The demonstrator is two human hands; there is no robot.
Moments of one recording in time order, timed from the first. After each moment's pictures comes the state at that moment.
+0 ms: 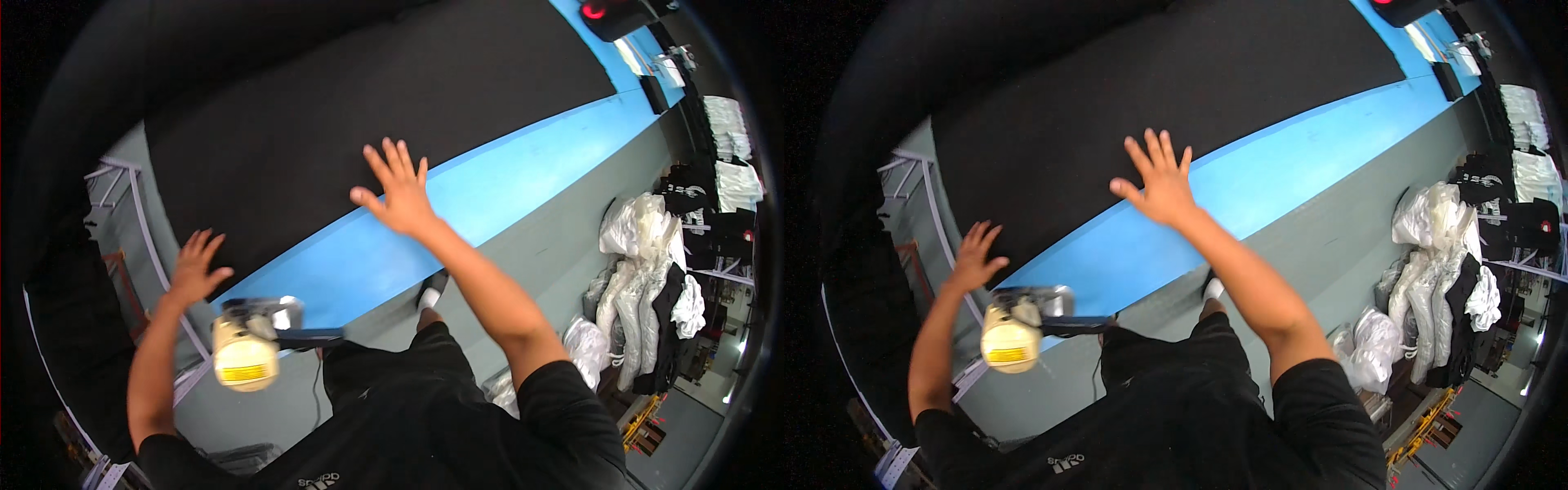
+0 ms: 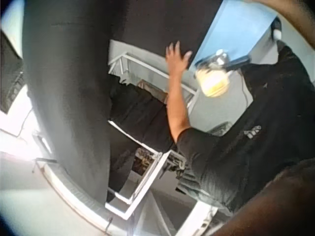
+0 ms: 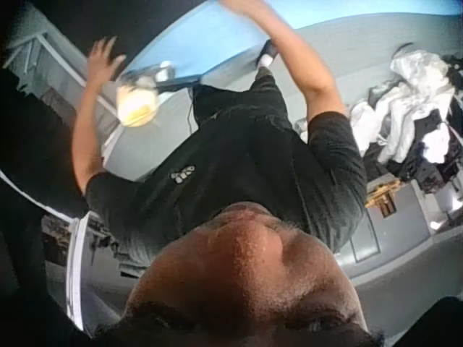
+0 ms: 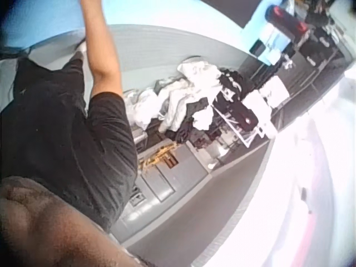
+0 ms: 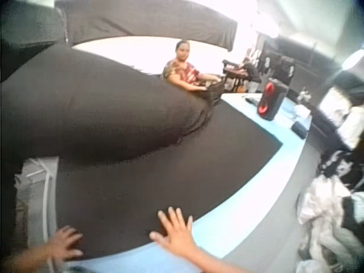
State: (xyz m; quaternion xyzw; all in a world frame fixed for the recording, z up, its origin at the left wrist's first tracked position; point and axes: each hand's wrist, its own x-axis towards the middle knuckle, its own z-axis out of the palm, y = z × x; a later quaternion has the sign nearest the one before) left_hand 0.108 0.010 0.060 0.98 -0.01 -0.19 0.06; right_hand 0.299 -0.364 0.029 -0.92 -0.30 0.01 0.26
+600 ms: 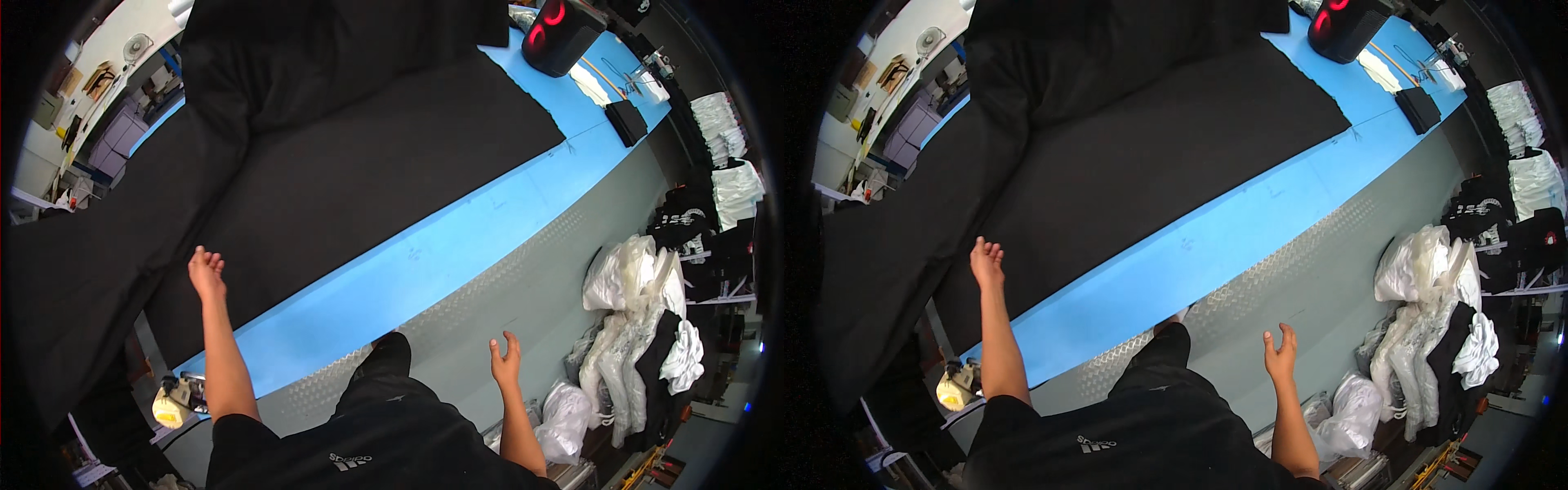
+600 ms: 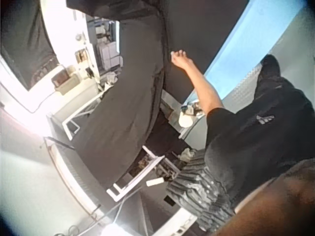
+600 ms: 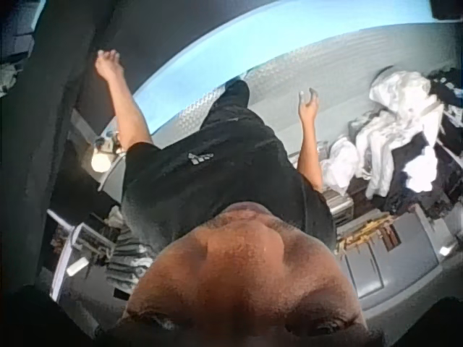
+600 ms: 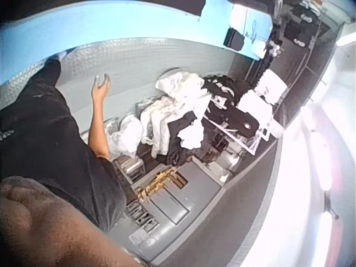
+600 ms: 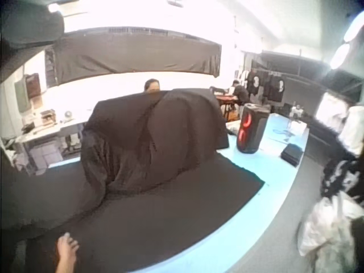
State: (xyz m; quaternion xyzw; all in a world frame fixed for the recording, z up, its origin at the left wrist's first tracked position) left_hand 0.346 -0.173 0.032 0.48 0.45 0.34 0.67; right_hand 0.275 -0.829 -0.007 -0.93 0.10 0.01 0.34
